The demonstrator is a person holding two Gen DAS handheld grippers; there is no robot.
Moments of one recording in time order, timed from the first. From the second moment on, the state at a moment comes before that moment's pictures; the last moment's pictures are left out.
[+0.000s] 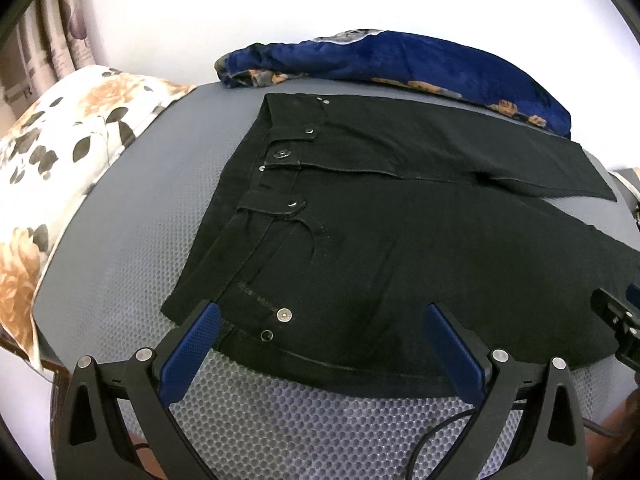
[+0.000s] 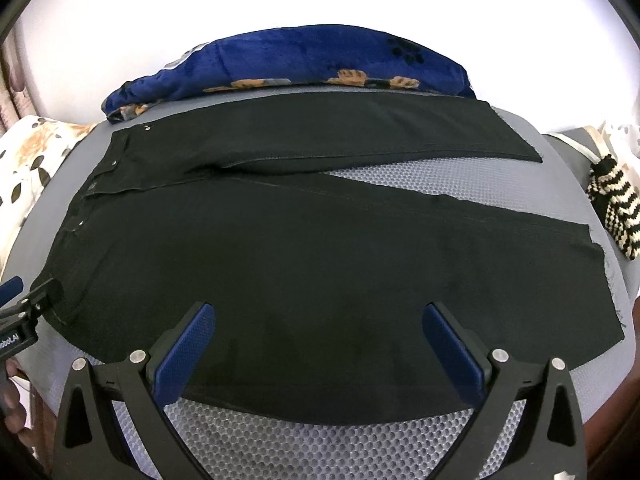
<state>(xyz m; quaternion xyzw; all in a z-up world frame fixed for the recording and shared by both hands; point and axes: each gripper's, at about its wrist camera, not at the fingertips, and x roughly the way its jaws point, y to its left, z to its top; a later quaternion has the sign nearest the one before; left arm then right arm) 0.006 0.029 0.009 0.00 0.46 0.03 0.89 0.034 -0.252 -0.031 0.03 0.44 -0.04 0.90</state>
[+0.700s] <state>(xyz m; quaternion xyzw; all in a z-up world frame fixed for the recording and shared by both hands) 0.006 0.028 0.008 0.00 0.46 0.03 0.89 0.035 -0.256 -0.032 0.02 0.45 -0.03 0.89</state>
